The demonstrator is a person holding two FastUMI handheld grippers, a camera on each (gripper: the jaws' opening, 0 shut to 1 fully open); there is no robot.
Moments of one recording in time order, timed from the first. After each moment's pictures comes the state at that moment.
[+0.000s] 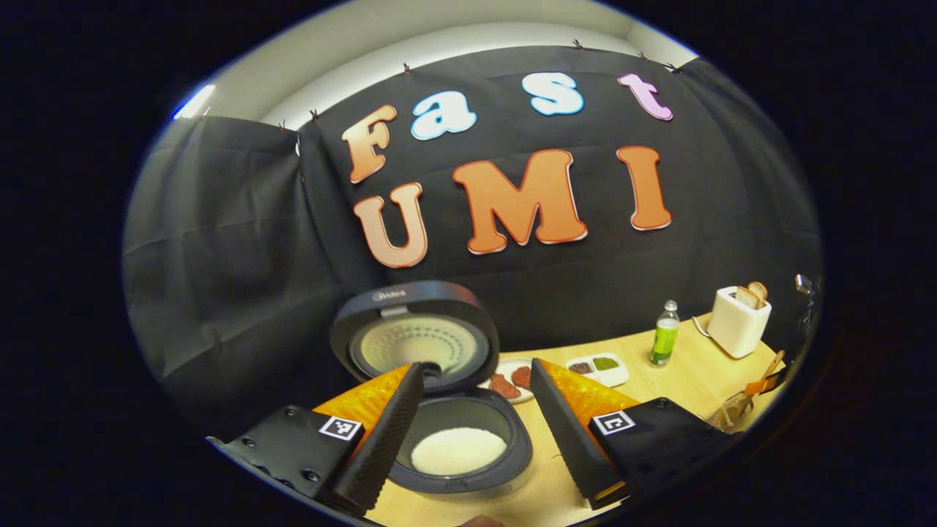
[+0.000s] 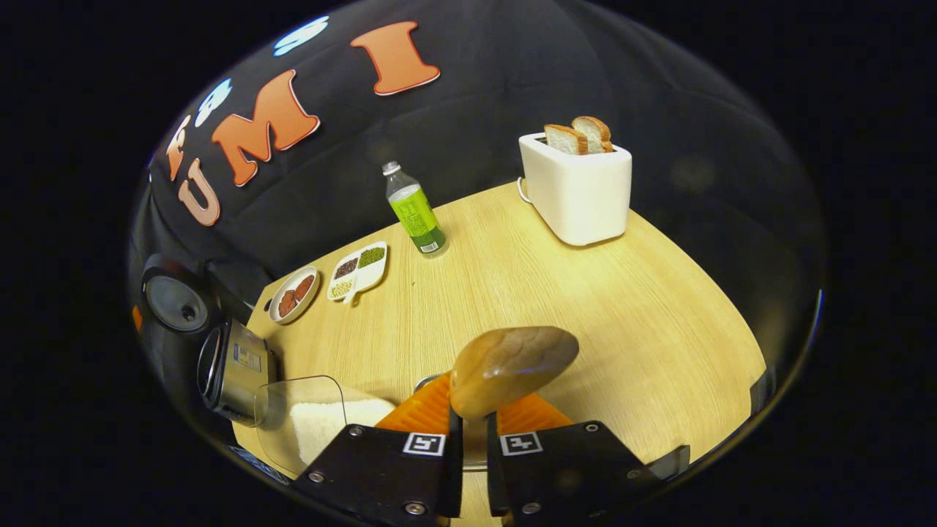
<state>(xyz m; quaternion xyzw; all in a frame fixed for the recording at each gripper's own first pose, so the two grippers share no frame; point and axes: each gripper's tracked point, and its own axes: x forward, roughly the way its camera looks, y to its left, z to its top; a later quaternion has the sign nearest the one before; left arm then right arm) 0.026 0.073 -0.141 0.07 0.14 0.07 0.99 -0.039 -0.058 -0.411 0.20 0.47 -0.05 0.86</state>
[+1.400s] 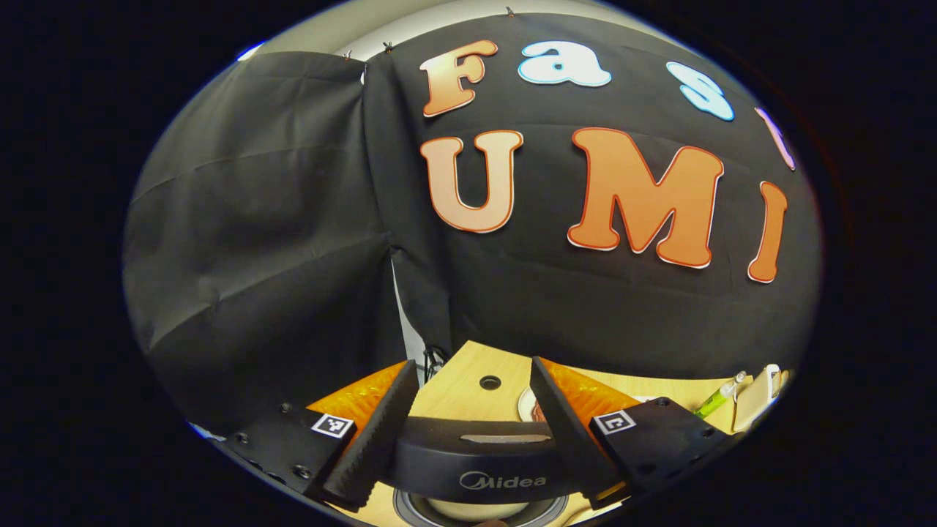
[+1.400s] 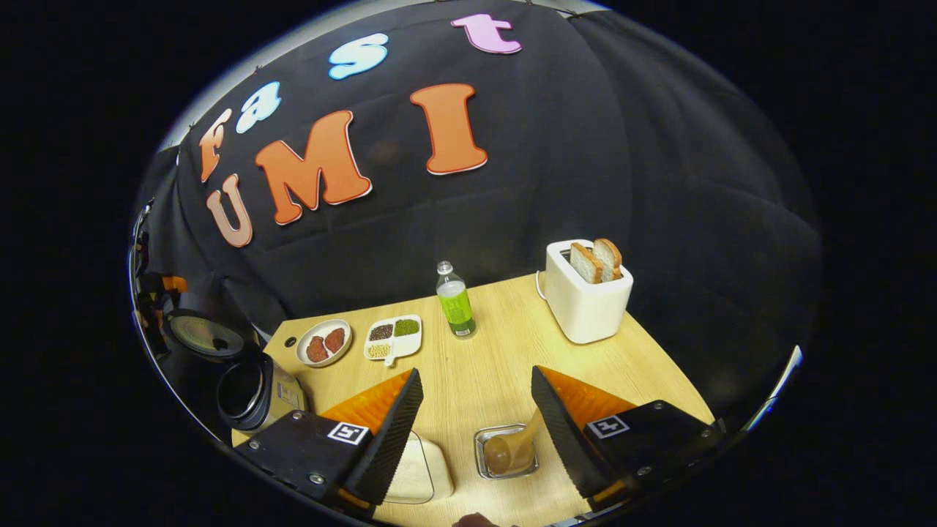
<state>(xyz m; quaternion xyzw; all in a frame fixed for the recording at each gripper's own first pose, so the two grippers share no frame) 0.152 0.194 -0.182 -0.06 0.27 0.18 0.95 0.012 -0.037 -0.247 0.12 0.34 -0.04 0.93</state>
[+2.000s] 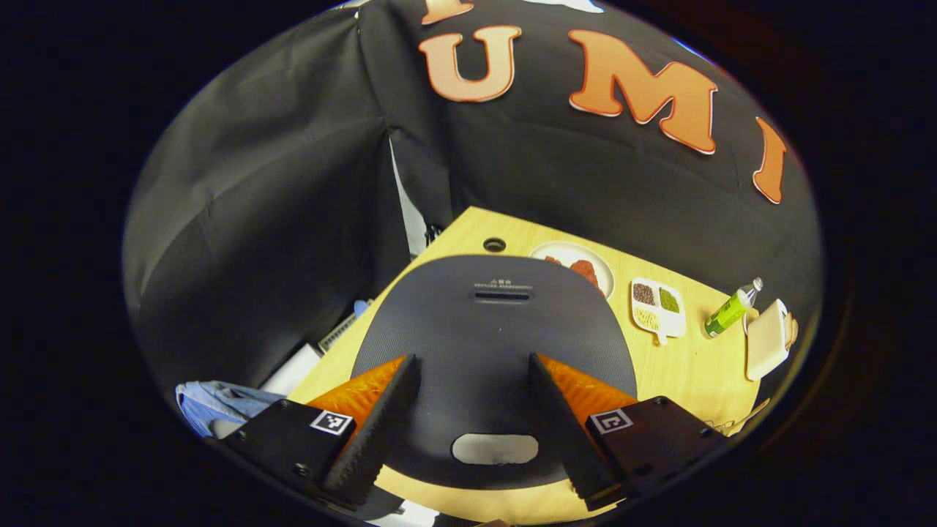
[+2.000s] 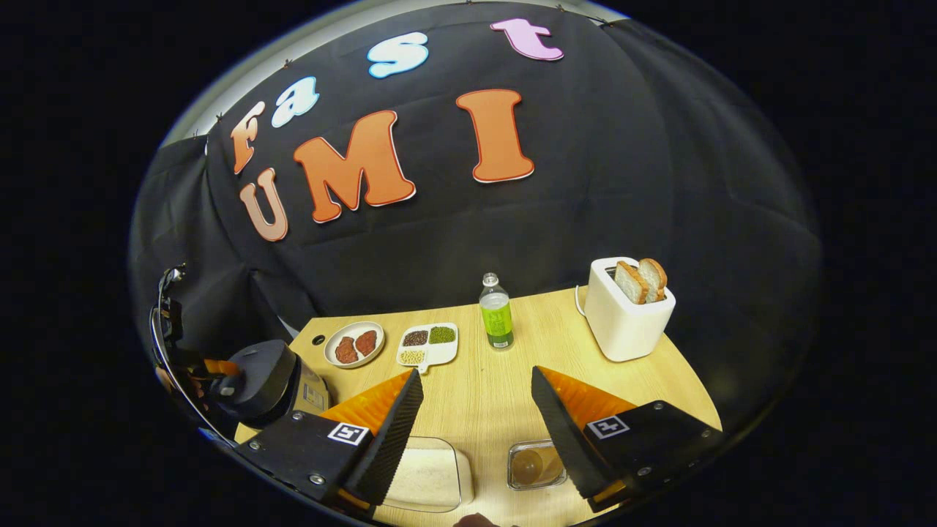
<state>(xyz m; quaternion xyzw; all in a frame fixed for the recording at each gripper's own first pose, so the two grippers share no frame) 0.026 0.143 -0.324 -0.11 0.48 0.16 0.86 0.028 -0.001 -0.240 0.11 0.33 0.02 0.94</state>
